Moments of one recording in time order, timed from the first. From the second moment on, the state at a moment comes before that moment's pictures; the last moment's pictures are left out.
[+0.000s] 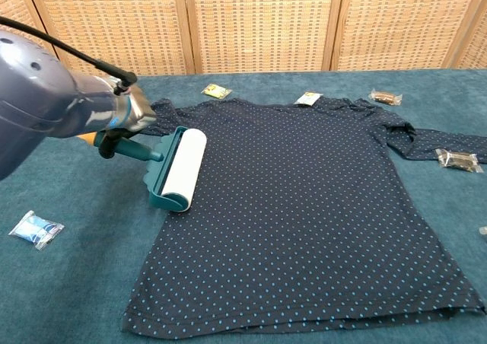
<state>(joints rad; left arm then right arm) -1.34 -1.65 -0.12 -1.44 -0.17 1.17 1.85 0.07 -1.16 0.08 -1.55 -1.52 1.50 0.20</state>
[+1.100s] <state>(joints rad) -1.58 -1.97 -0.33 -1.15 -0.23 1.13 1.97 0.08 -1.16 0.08 -1.52 -1.48 1.45 0.25</state>
